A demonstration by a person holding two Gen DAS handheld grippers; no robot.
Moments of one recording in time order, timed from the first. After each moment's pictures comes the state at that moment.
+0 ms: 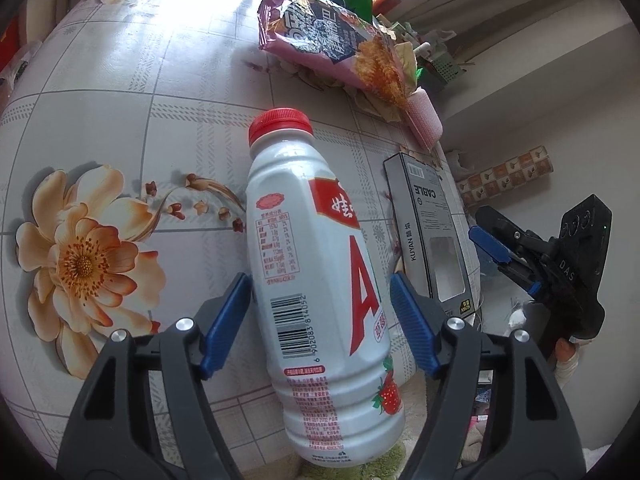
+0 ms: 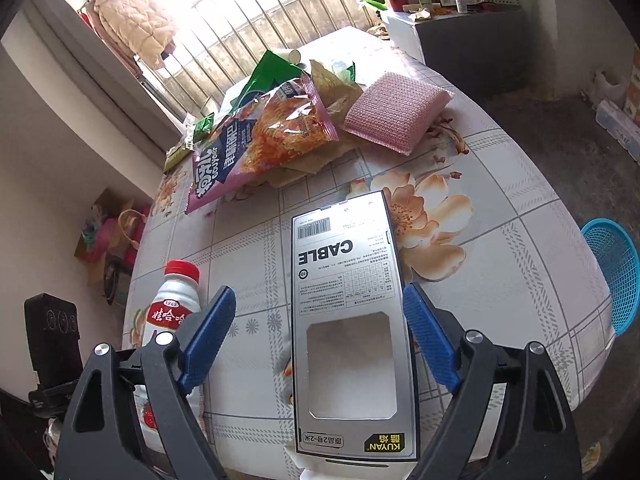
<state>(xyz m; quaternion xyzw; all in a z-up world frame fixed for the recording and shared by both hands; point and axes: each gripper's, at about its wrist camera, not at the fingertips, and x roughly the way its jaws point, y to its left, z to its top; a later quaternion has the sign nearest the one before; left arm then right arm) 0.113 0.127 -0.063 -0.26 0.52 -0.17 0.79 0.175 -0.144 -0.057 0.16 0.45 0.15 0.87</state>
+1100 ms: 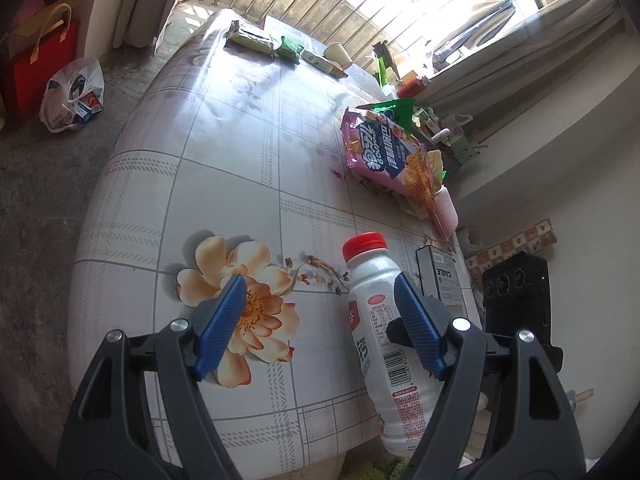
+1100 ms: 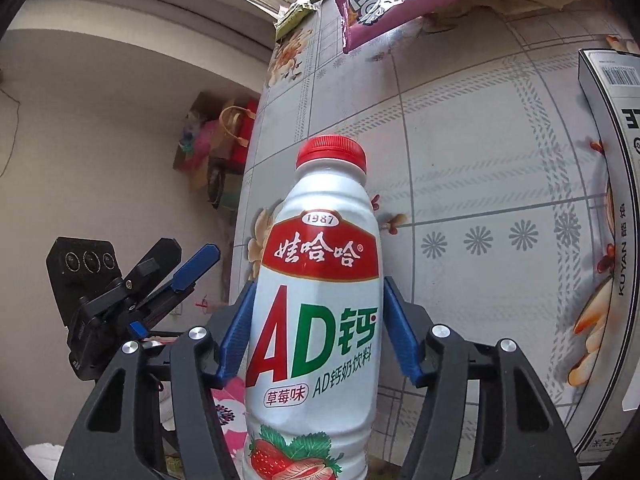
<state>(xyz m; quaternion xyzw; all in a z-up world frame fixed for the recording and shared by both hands) 0.078 0.221 -0.026 -0.30 0.43 -0.09 0.85 0.180 -0.007 -0.115 0.22 0.58 0.35 0.70</state>
